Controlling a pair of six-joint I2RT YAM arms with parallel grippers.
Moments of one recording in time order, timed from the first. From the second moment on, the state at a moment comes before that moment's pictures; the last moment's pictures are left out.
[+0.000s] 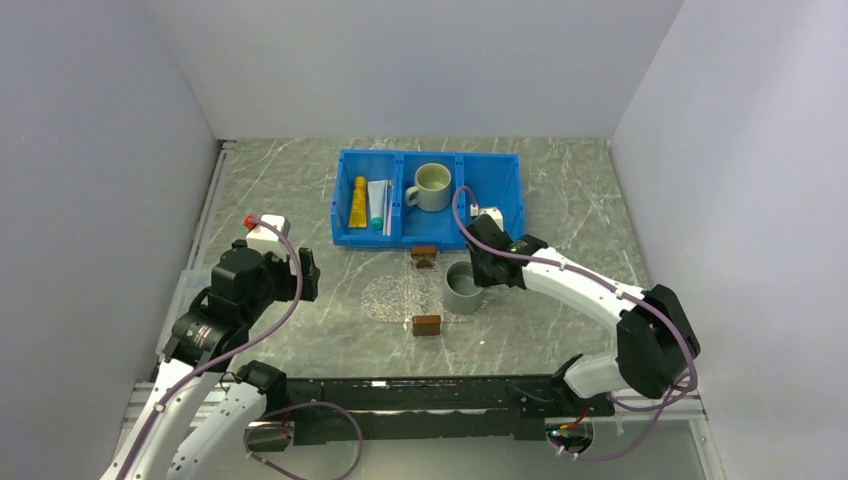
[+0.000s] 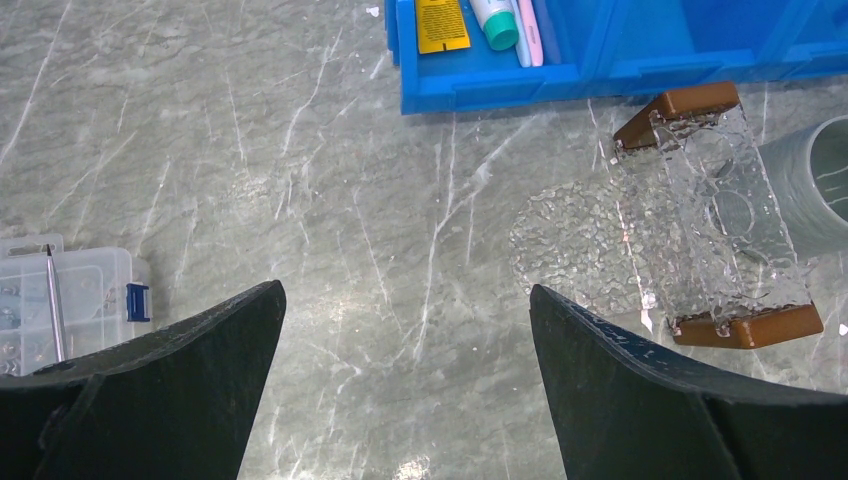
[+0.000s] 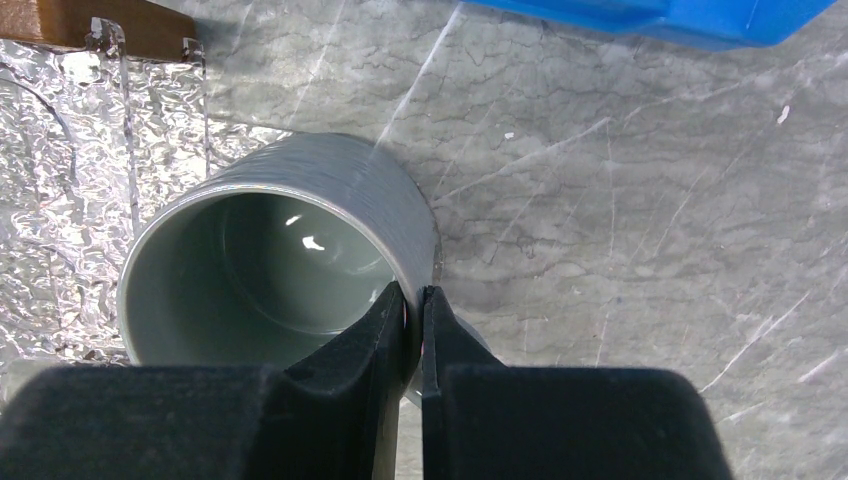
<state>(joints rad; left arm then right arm) -0.38 0.55 0.79 -0.72 -0.14 -0.18 0.68 1.39 0.92 -0.60 0.30 0.47</state>
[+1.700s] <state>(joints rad) -0.37 0.55 0.79 -0.72 -0.14 -0.18 0.68 1.34 0.89 -0.61 0.28 0.42</state>
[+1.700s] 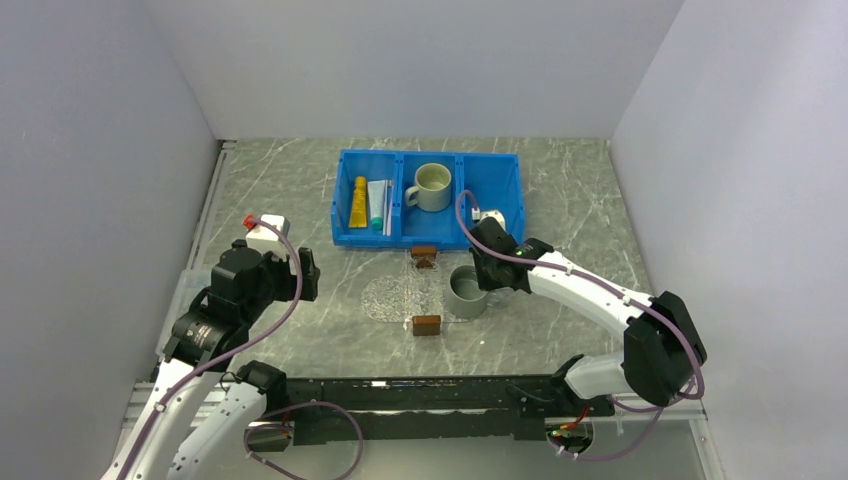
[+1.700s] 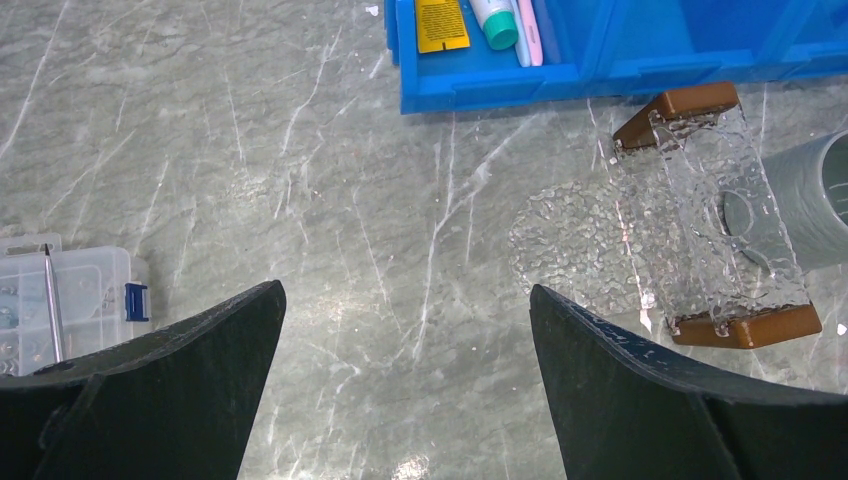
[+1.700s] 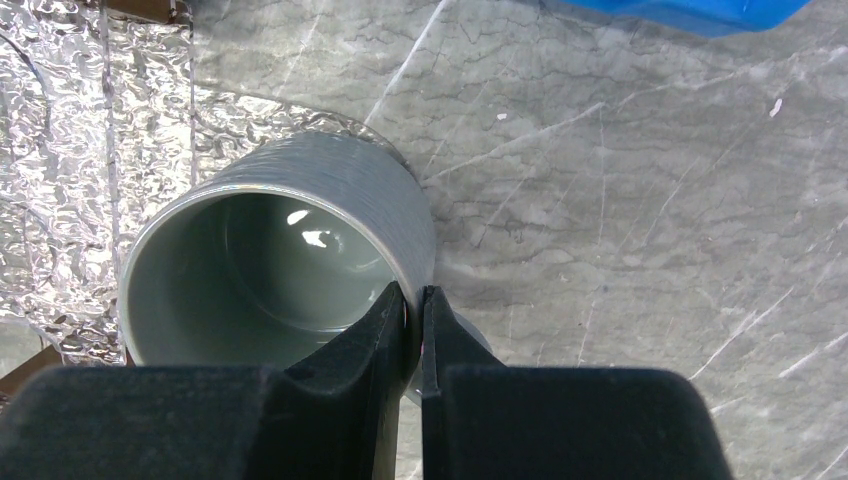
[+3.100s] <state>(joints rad) -0.40 1.09 1.14 -0.71 0.14 -0.25 0.68 1.14 1.00 -0.65 0.34 0.40</state>
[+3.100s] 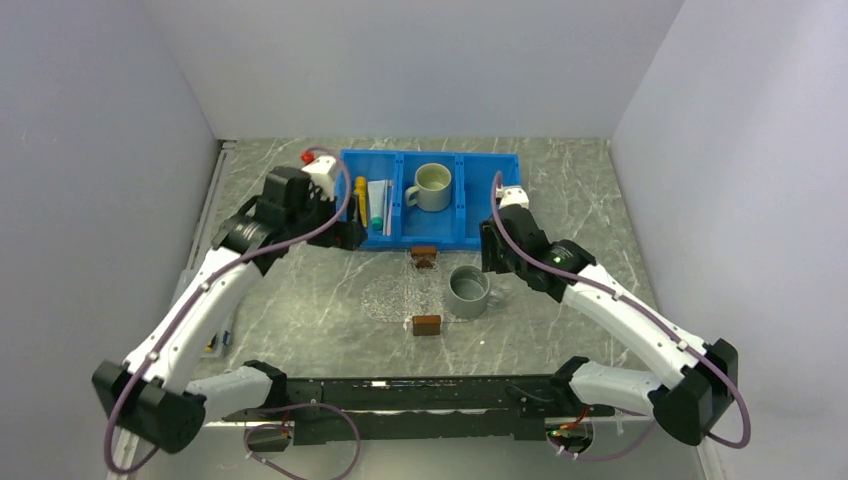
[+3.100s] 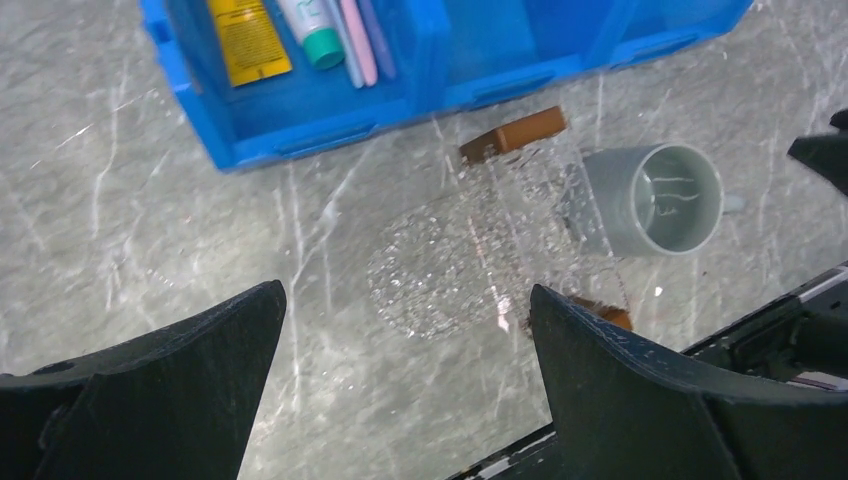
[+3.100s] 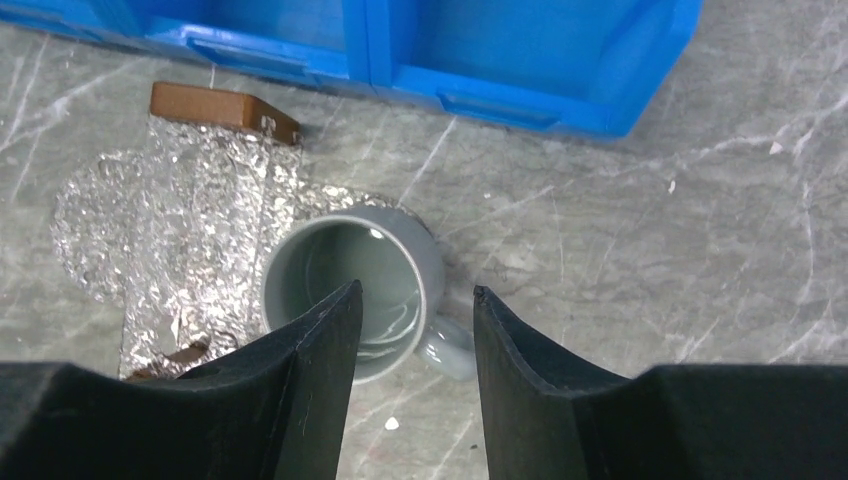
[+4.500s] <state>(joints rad) -0.54 2.25 2.20 -0.73 0.02 -0.44 0.68 0.77 0.76 -0.69 0.17 0.49</state>
